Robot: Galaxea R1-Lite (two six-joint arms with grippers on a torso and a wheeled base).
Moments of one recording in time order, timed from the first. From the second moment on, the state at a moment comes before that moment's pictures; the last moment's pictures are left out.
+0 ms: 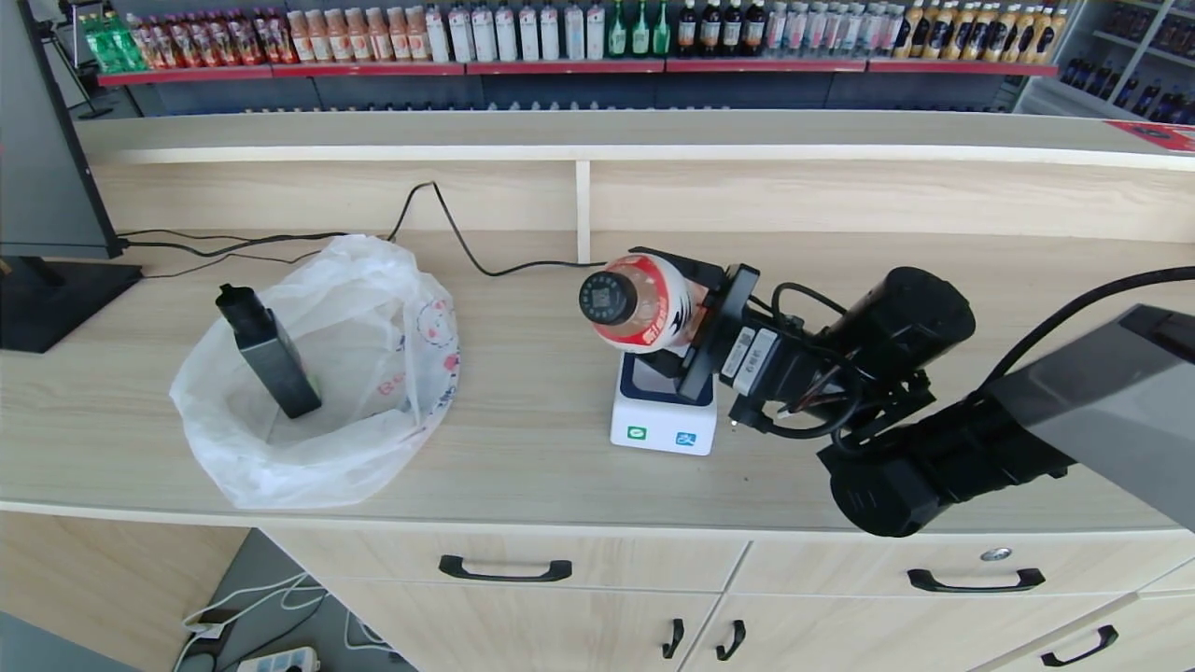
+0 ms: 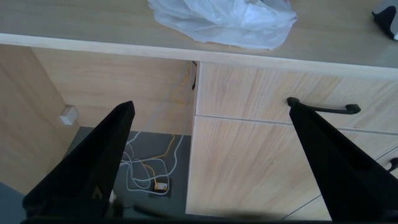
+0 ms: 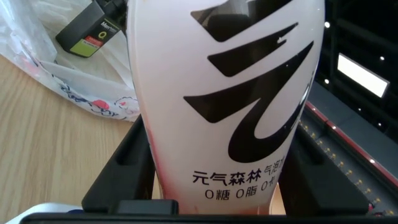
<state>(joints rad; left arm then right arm) 0.00 0.00 0.00 -0.01 0.00 0.01 0.51 2.13 -1.10 -1.57 0.73 -0.86</state>
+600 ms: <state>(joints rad) 0.00 0.00 0.00 -0.01 0.00 0.01 0.55 2.04 -1.06 -1.57 0.60 -0.71</state>
